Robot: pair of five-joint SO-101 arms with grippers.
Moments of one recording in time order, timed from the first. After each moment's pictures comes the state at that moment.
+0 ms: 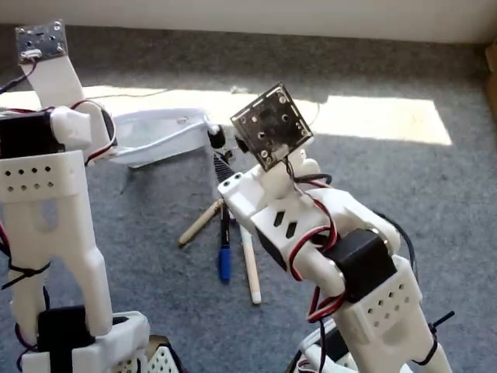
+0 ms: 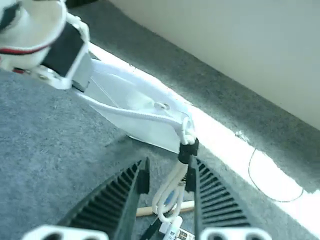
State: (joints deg) left arm -14.6 -14.3 -11.6 96.0 15.2; right arm -37.0 -45.0 12.8 66.0 8.7
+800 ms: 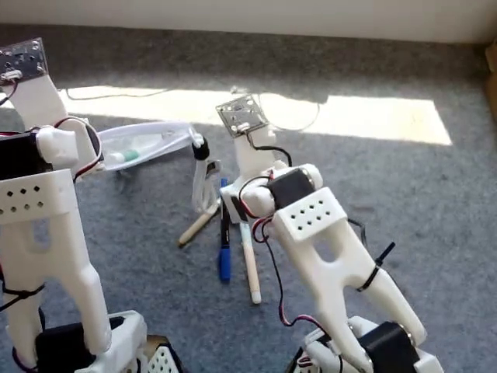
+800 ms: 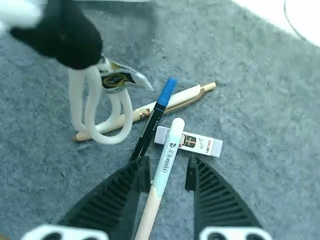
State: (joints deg) left arm -19.7 -21.4 -2.2 94.1 14.8; right arm -32.8 -20.3 23.7 65.8 -0.6
